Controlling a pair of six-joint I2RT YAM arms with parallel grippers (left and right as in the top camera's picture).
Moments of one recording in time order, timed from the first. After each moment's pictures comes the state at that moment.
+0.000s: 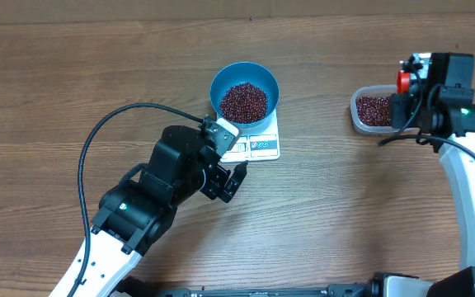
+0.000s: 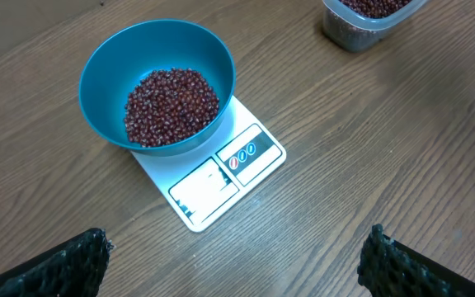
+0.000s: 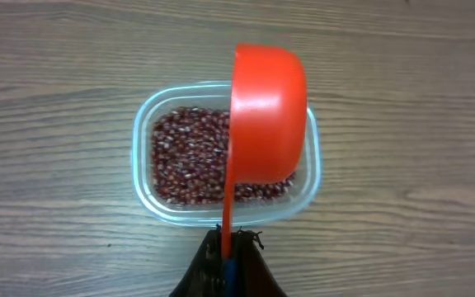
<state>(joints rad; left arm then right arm) -0.56 1.07 1.00 -0.63 0.07 0.06 -0.12 1.46 1.29 -0.80 0.06 -0.16</state>
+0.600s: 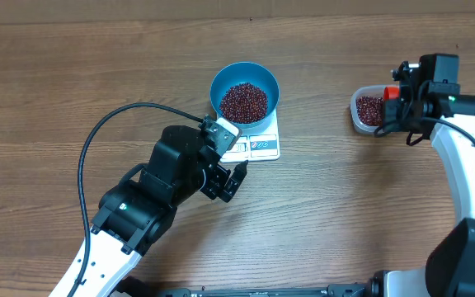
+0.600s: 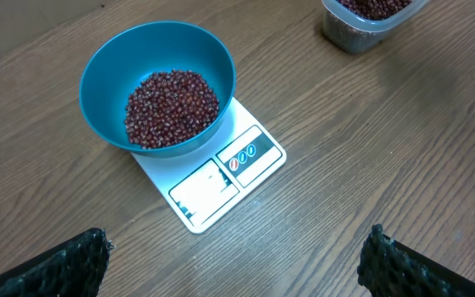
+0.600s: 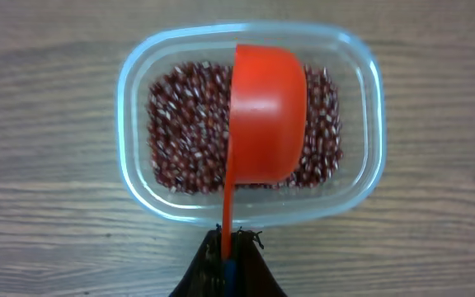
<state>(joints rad) -0.56 1.07 1.00 -0.63 0.07 0.06 -0.14 1.61 1.28 -0.80 0.01 -0.14</state>
